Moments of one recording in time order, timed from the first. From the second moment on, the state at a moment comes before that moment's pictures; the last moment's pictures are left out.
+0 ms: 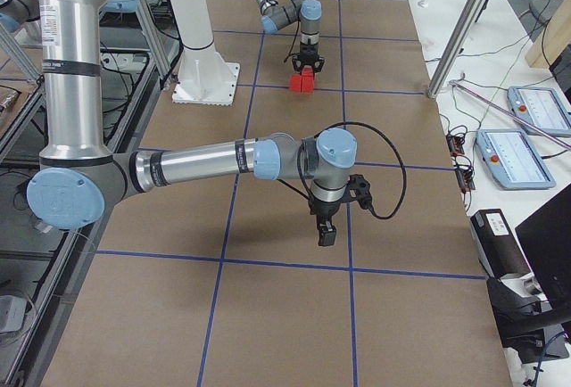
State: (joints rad) left arm -0.51 -2.35 -1.42 -1.80 -1.95 0.34; right arm 1.48 -1.59 1.78 -1.72 2.24 -0.15
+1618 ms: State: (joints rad) left arm -0.51 -2.35 -1.39 -1.87 -1.95 0.32; right arm 1.48 -1.59 1.78 -1.72 2.24 -0.14
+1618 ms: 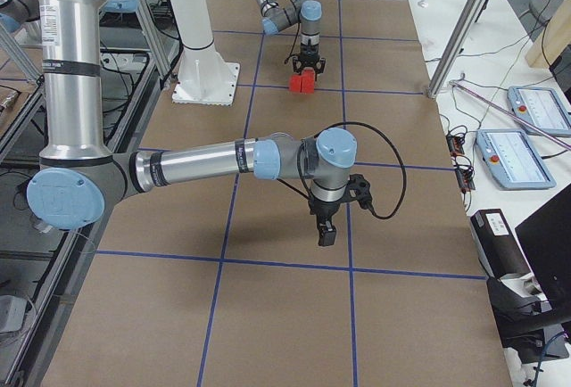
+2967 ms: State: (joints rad) left arm -0.57 -2.27 -1.59 -1.79 -1.95 0.31; right arm 1.48 -1.59 1.78 -1.72 2.24 -0.15
